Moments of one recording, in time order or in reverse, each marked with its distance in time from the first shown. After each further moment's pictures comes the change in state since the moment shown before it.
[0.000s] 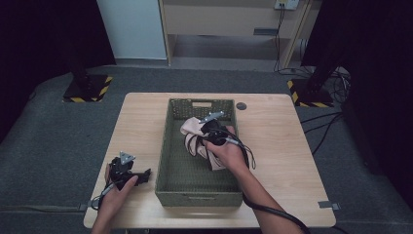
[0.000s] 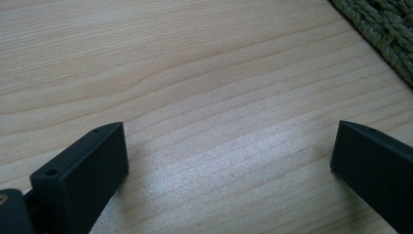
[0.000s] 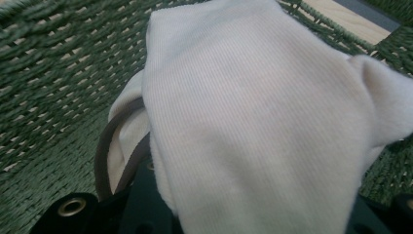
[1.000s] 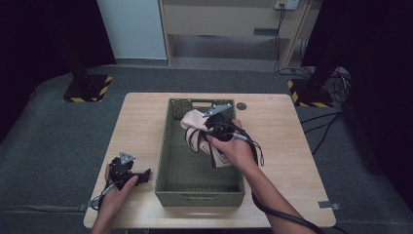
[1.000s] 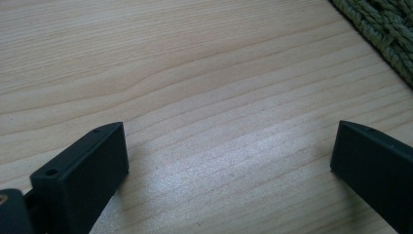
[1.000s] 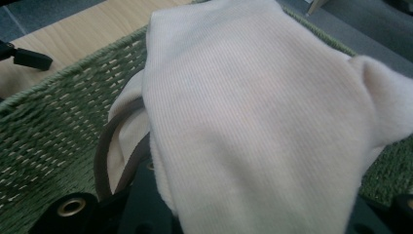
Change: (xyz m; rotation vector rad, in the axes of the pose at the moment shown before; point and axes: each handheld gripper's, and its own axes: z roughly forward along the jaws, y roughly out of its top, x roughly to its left) left arm 0.000 0.000 0.000 -0.002 0.001 -0.003; right arm 0.004 0.023 -0.058 -0.050 0.007 -0.034
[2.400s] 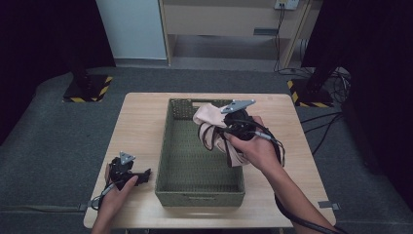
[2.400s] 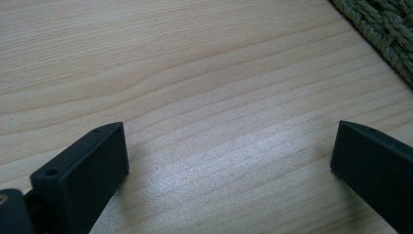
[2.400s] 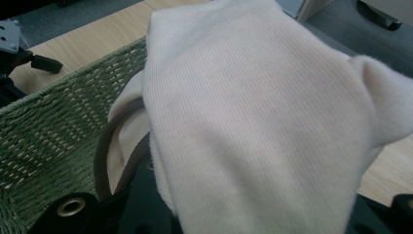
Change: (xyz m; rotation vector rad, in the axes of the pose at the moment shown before) left arm 0.000 0.000 0.000 0.000 0.000 0.000; right arm -0.019 -0.006 -0.064 -0.044 -0.023 -0.003
